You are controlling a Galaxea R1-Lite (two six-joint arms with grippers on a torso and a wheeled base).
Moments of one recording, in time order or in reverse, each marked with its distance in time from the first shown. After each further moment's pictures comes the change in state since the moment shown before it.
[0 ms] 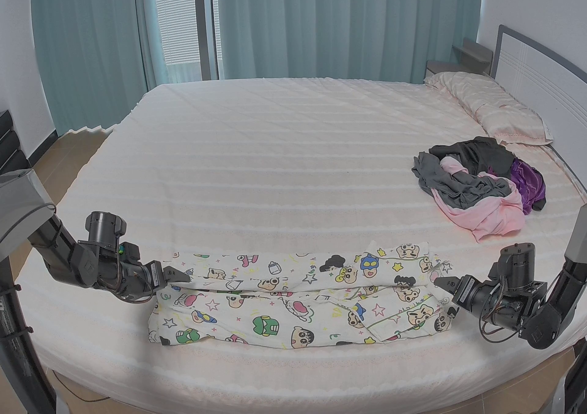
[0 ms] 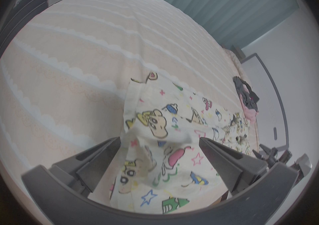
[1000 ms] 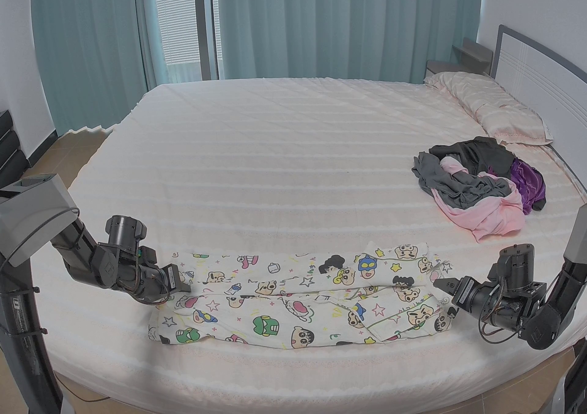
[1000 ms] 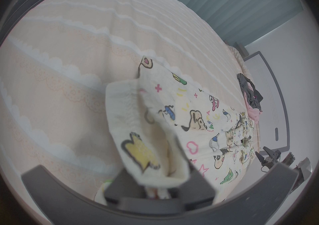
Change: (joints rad) left arm -0.062 0.110 -0.091 0.009 0.022 -0.049; right arm 0.001 0.005 0.002 0.000 0.000 0.000
